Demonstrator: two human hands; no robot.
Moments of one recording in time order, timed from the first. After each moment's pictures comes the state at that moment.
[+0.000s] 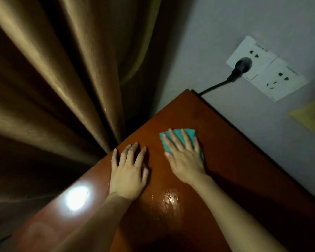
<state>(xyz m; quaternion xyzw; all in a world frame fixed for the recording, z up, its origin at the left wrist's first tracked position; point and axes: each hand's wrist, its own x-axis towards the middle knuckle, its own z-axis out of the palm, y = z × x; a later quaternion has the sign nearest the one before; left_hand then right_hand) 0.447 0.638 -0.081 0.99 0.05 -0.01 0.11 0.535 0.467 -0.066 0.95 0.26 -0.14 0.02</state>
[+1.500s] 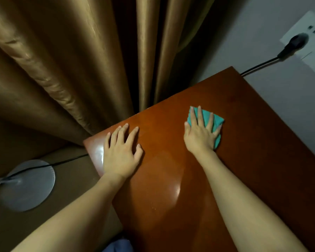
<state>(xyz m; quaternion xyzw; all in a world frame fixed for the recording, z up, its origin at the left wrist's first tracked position) 0.294 0.693 -0.085 0.97 0.23 0.01 0.12 0.451 0.523 -0.067 0.98 0.16 -0.15 0.00</state>
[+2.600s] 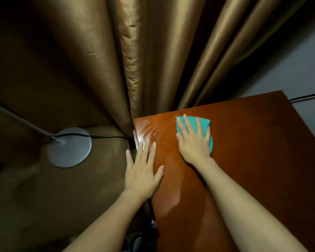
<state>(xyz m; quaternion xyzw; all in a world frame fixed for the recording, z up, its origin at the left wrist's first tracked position) 0.189 0.660 -0.089 0.93 0.32 -0.04 0.16 0.366 0.597 -0.070 0.91 0.40 -0.13 0.03</state>
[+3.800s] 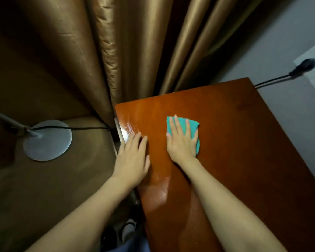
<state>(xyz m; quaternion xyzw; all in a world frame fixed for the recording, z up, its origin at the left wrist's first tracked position) 0.186 0.636 -0.038 0.95 0.24 -0.07 0.17 0.329 0.540 -0.064 0.93 0.33 -0.15 0.03</state>
